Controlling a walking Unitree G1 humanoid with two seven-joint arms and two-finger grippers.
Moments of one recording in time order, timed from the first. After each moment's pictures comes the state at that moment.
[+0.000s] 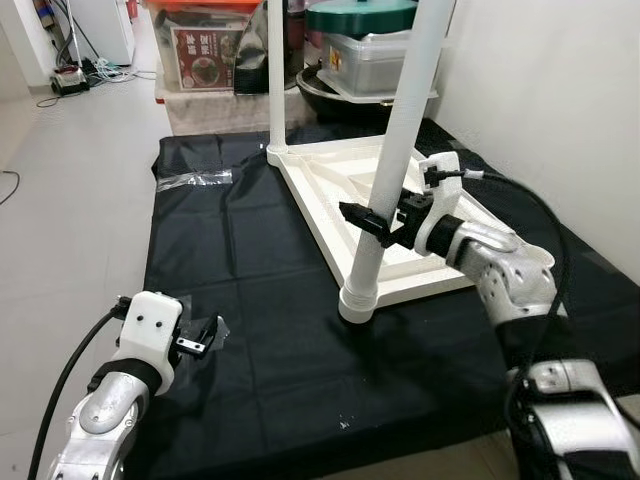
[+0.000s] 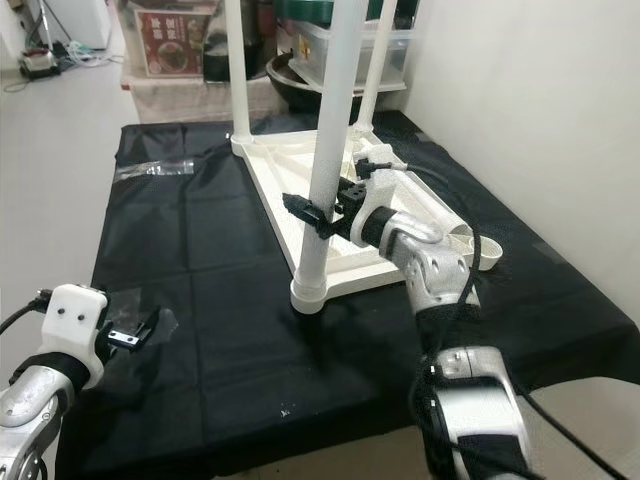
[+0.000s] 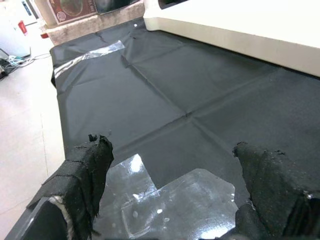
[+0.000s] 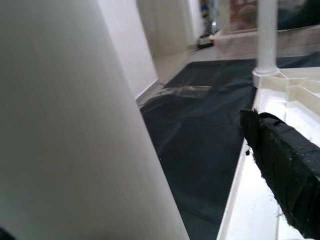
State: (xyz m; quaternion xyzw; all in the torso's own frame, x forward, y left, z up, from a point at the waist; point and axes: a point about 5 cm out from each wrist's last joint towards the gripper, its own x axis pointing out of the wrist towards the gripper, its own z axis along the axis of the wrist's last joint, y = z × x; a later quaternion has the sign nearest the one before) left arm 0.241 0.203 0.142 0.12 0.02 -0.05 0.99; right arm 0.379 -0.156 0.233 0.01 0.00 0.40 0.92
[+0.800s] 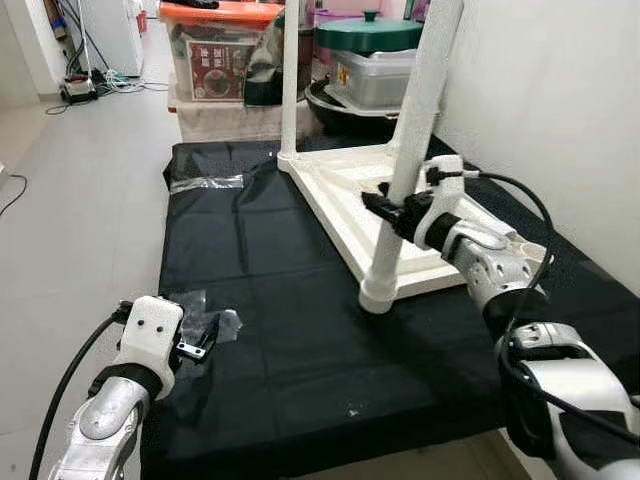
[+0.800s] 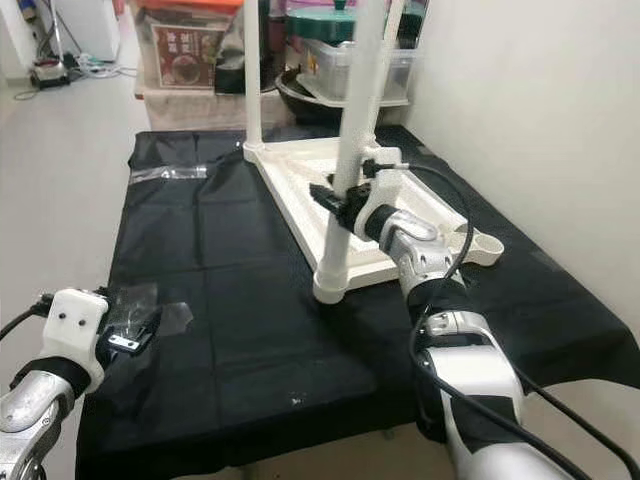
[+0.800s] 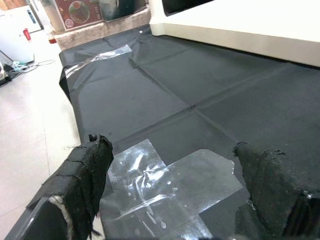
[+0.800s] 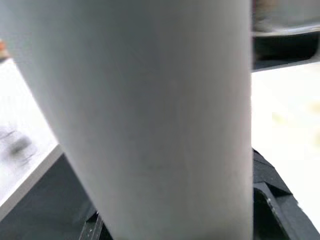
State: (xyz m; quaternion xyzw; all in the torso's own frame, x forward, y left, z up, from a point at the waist) left arm 0.237 0.203 0.138 0.12 0.02 -0.05 0.99; right arm 0.402 -0.166 0.206 0.05 0.01 0.16 0.99
